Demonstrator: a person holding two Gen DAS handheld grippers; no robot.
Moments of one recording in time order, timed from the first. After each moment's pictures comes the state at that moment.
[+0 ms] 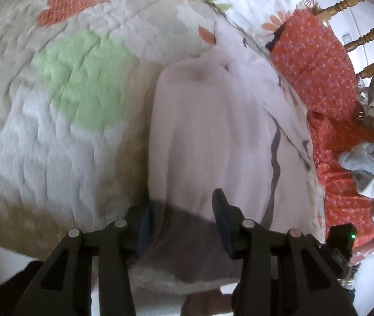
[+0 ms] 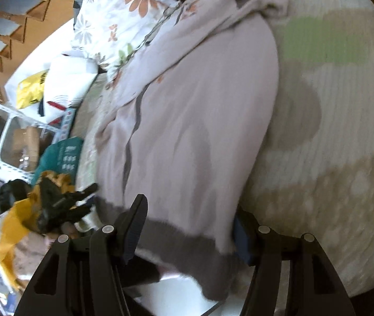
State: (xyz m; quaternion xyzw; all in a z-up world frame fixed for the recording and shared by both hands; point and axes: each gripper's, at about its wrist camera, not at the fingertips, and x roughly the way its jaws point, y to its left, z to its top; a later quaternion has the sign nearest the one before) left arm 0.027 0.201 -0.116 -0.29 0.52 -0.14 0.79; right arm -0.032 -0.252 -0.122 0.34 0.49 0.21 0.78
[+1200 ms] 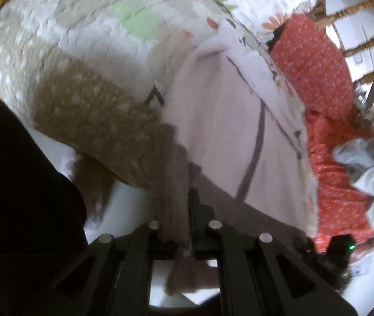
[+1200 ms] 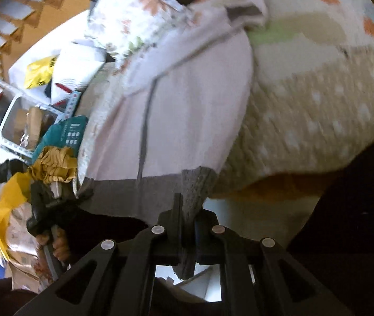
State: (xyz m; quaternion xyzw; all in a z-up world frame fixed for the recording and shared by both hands) left arm -0.115 0.175 -0.083 -0.31 0.52 -0.10 0.79; right arm -0.140 -0.283 -0.092 0.30 0.50 0.18 0.79
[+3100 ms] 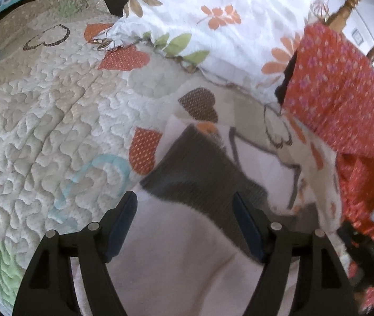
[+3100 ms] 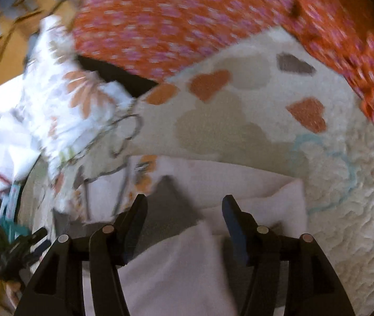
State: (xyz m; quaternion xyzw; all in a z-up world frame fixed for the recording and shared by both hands) left arm 0.231 0.108 -0.055 -0.20 0.46 -0.05 0.86; right arm 0.201 -0.323 -0.030 0.24 0.39 0.04 0.89
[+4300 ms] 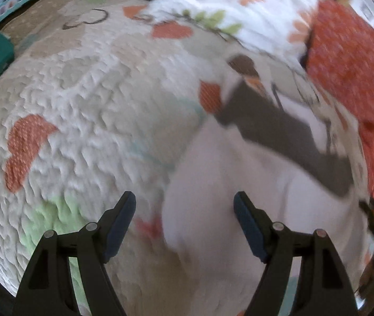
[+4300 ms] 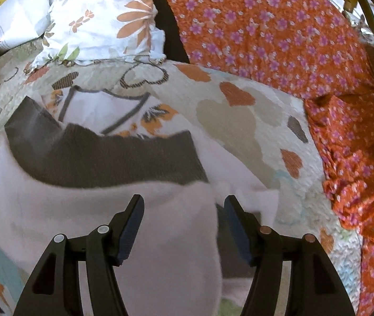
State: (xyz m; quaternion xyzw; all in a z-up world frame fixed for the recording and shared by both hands) left arm 0.162 0.142 -0.079 -0.12 0.51 -0.02 0.85; right arm 0.160 -0.241 -0.041 -0.09 0.43 -0.03 0.90
